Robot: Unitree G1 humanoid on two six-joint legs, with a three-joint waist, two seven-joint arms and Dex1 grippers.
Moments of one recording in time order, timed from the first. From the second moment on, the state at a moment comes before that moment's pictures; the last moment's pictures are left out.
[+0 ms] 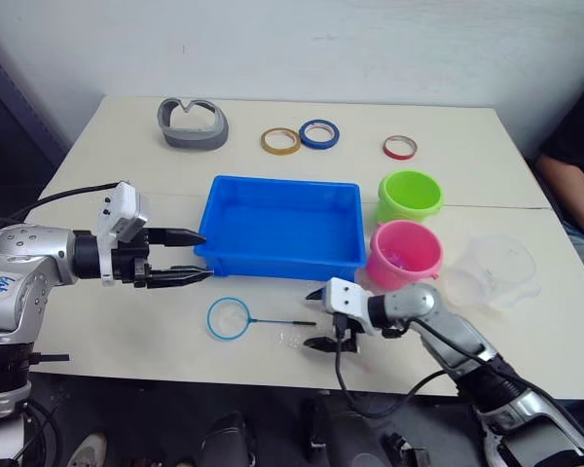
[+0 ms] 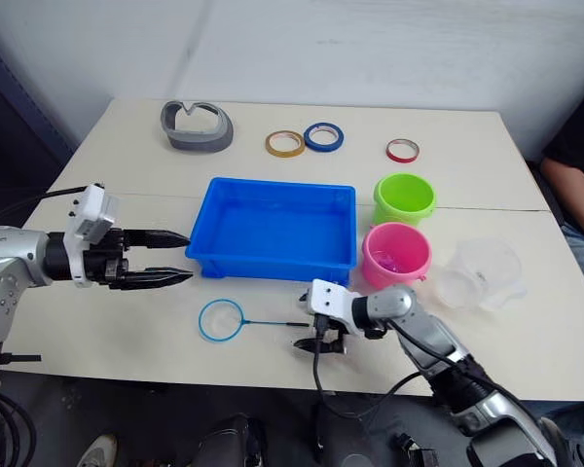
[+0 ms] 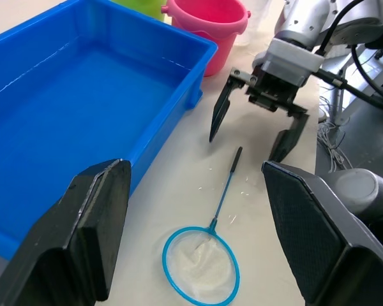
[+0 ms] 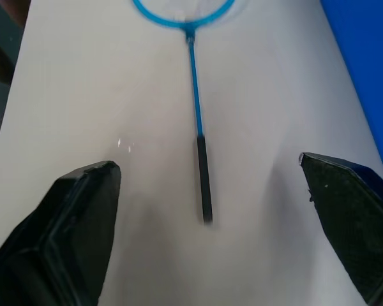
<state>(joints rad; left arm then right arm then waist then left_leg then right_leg) -0.42 0.91 0.18 -0.12 -0.51 0.65 -1.18 -0.39 -0.63 0.40 -0.12 0.08 0.33 1.03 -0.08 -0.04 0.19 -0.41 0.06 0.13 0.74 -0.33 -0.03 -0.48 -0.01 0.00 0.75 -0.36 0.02</state>
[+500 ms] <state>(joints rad) 0.09 0.69 0.42 -0.31 -0.49 0.62 -0.82 0.25 -0.74 -0.13 -0.67 0.40 0.74 0.88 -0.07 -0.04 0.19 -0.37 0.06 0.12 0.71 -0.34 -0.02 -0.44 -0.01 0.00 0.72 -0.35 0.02</state>
